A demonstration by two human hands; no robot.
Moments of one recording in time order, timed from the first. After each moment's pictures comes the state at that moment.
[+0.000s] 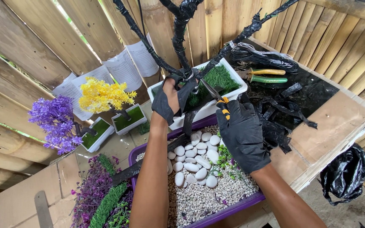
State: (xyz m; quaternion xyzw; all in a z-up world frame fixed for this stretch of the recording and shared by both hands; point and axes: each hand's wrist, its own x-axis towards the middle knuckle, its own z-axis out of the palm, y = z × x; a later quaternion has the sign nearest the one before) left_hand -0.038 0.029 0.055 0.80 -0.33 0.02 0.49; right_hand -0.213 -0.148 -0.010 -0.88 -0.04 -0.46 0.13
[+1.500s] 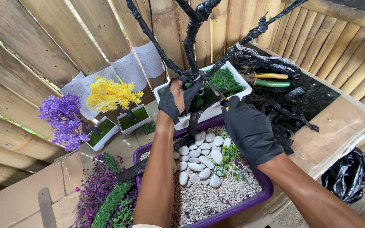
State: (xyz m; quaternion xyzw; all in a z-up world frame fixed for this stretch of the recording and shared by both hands) left_hand 0.006 0.026 0.016 0.82 -0.34 0.09 0.45; right_hand -0.214 -0.140 0.043 -0.98 0.13 -0.13 -0.01
